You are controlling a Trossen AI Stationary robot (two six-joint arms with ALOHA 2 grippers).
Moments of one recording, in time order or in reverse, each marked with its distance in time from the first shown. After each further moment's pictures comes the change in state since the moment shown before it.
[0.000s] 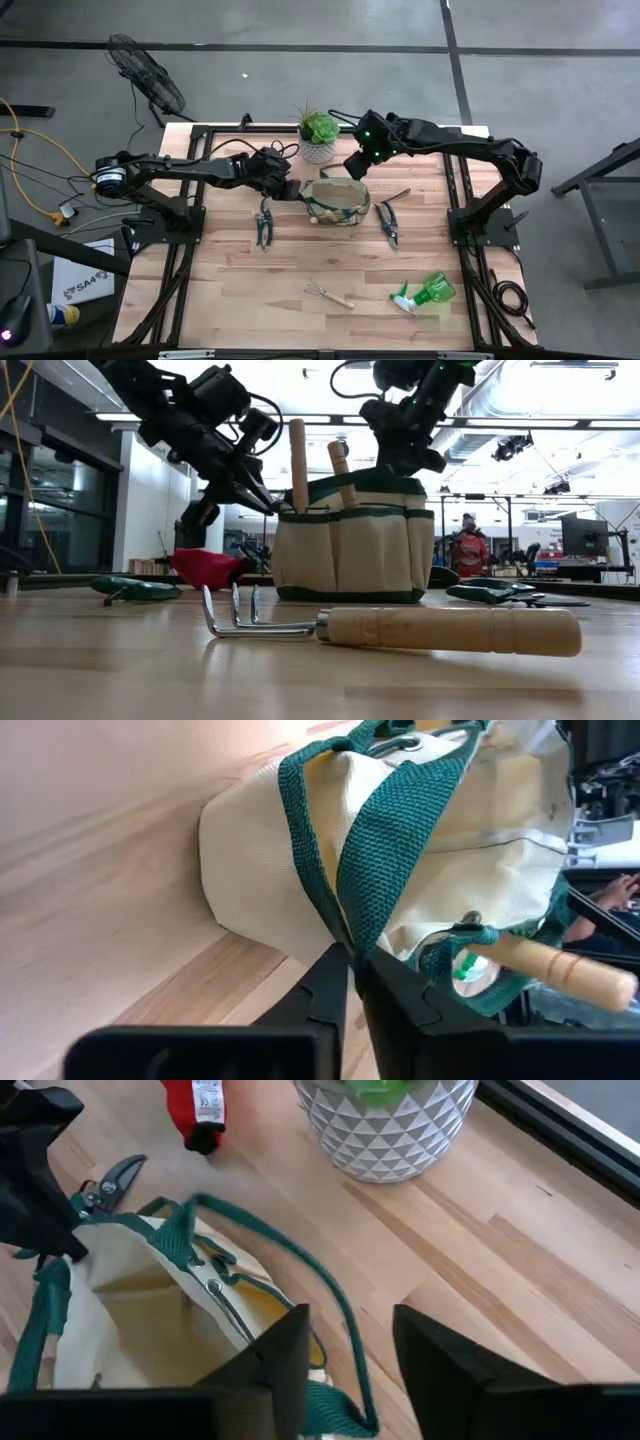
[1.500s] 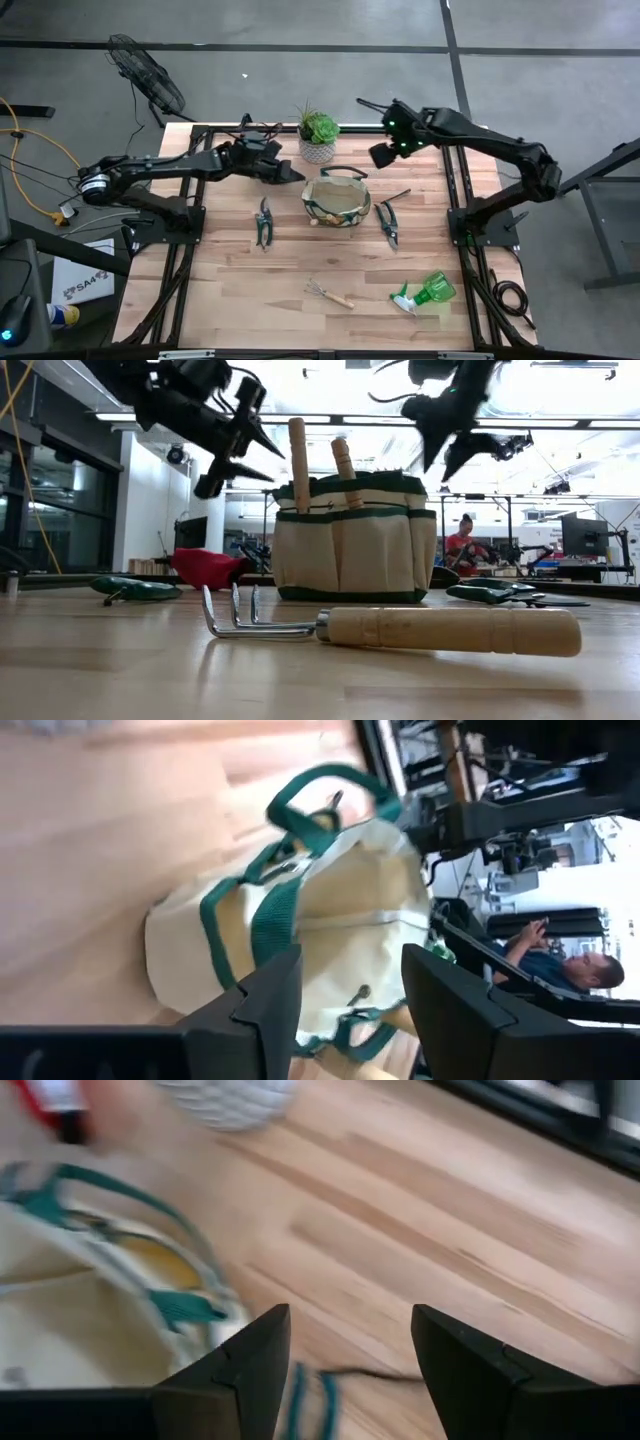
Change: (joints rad) left arm 0.100 -0.152 0.002 0.067 0.012 -0.011; right arm -0.099 -0.153 0.000 -0.319 0.063 0.143
